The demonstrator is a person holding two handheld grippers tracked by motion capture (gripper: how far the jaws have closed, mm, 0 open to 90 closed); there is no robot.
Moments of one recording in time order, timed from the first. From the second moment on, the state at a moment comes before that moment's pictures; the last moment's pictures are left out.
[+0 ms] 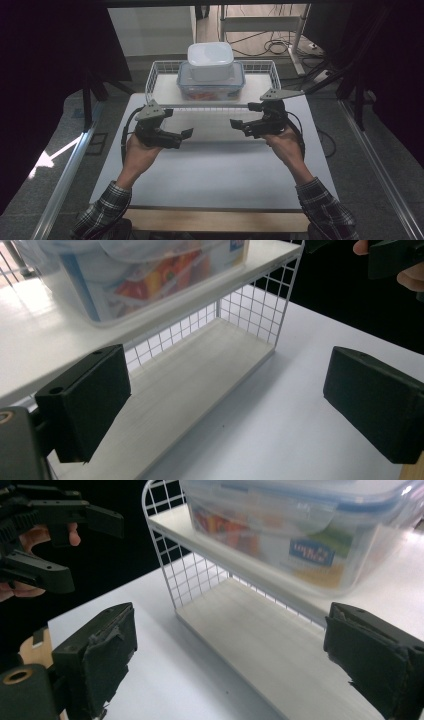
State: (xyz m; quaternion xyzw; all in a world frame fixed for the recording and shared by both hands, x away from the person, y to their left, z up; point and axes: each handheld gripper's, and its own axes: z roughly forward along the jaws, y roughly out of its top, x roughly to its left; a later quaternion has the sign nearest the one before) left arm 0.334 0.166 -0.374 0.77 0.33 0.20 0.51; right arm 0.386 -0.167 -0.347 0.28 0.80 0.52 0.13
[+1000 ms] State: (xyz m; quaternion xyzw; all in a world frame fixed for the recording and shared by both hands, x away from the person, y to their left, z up) left arm 0.309 0.161 -0.438 0.78 0.33 0.18 0.50; right arm 0.358 -0.186 -0.413 0.30 0.81 0.49 0.14
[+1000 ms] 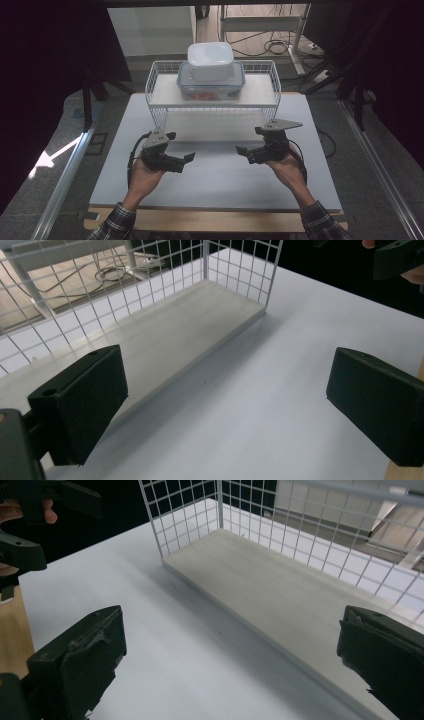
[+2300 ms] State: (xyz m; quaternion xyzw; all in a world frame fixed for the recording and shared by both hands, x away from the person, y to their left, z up) left arm 0.266 0.189 -0.505 0.78 0.38 0.20 0.45; right arm 0.314 -0.233 -0.468 0.33 0.81 0.45 0.16
